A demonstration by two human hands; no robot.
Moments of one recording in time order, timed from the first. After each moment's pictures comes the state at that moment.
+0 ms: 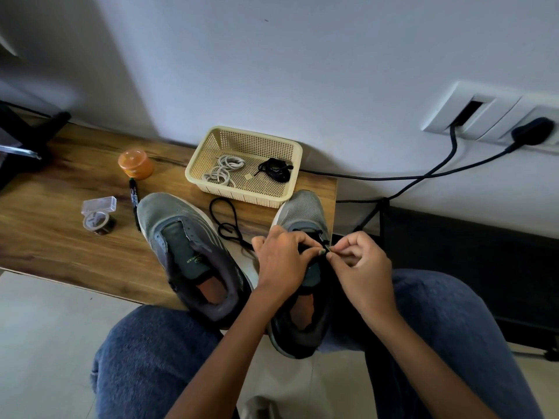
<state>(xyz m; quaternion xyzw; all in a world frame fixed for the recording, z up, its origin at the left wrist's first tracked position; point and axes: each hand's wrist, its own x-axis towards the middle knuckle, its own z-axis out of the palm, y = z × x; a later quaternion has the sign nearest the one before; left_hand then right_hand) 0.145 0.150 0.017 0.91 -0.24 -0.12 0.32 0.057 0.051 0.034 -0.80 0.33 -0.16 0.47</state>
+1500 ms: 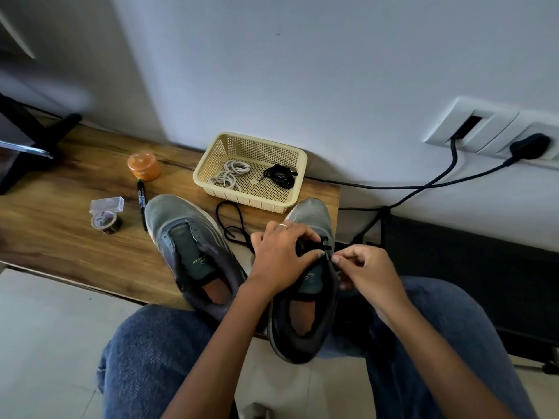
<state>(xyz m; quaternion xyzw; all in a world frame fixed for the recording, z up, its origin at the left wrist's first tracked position) 0.161 0.163 0.027 0.89 -0.30 -0.12 0.33 0.062 0.036 0.050 -0.76 0.37 -0.01 0.54</state>
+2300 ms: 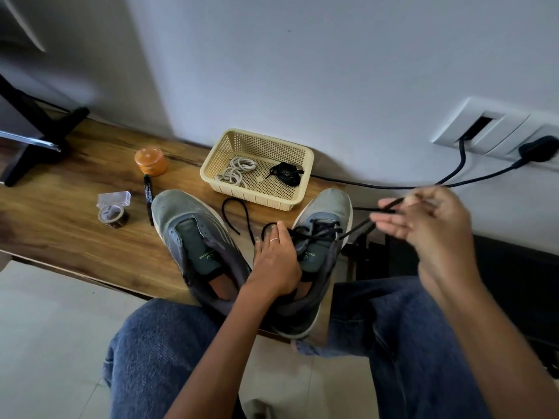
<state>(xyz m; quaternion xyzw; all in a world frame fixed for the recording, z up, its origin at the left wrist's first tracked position) 0.157 0.174 0.026 0.90 -0.23 -0.29 0.21 0.071 0.020 0.124 -0.69 0.32 -0.25 0.60</state>
